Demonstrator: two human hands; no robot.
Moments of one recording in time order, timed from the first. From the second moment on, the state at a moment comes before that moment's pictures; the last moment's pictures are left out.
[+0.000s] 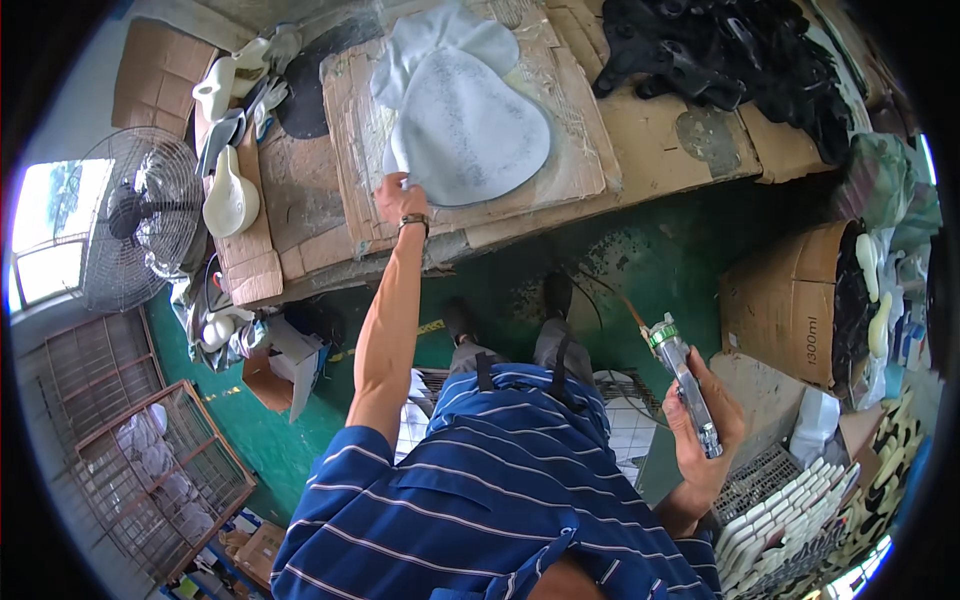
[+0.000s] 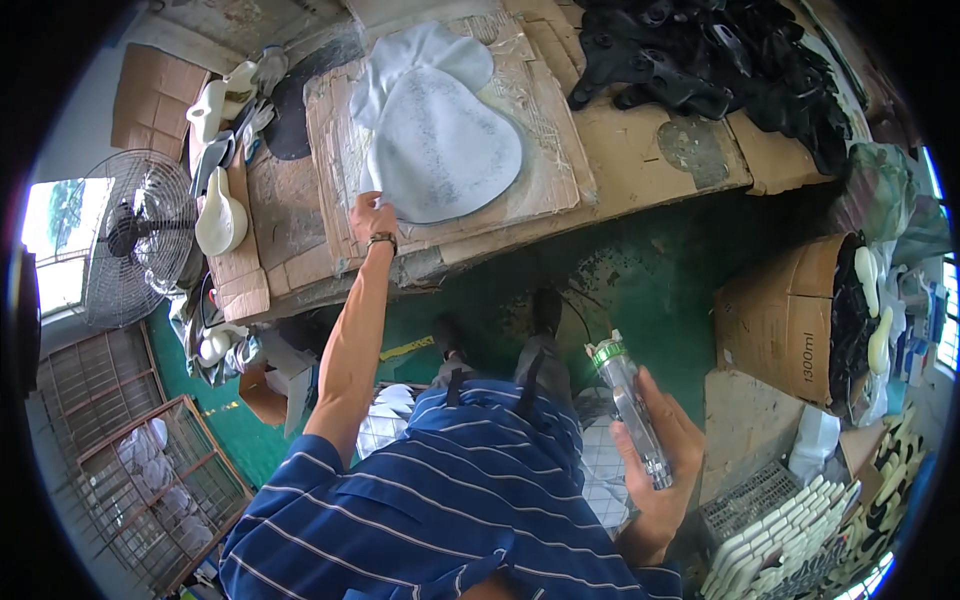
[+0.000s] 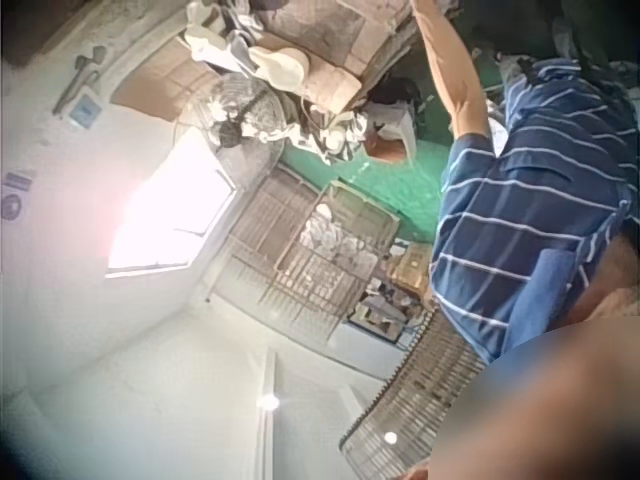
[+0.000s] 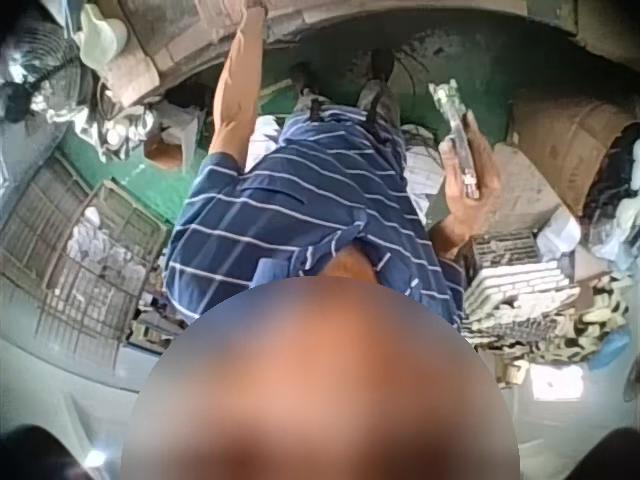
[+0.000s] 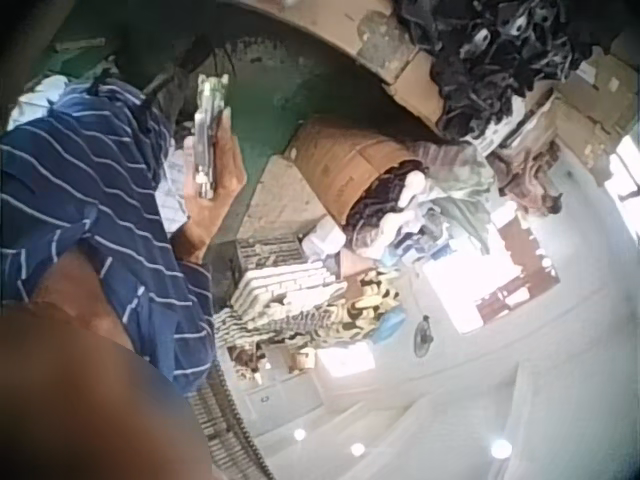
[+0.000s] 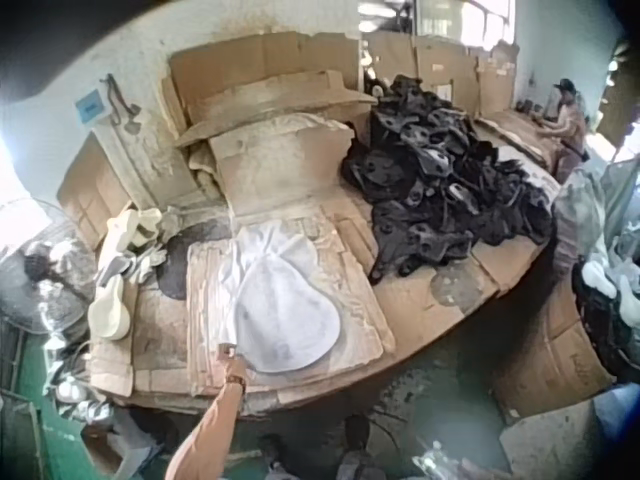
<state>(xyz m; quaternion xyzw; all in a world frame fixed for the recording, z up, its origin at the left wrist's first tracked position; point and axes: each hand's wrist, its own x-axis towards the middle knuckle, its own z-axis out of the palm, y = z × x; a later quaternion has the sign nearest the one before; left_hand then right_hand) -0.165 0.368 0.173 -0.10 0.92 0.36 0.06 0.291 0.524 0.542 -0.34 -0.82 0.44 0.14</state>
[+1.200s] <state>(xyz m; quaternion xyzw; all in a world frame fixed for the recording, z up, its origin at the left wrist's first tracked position) 0.400 0.003 0.296 -0.37 -0.04 0.72 -0.58 0.183 0.460 0.520 0.22 -0.85 0.32 -0.36</state>
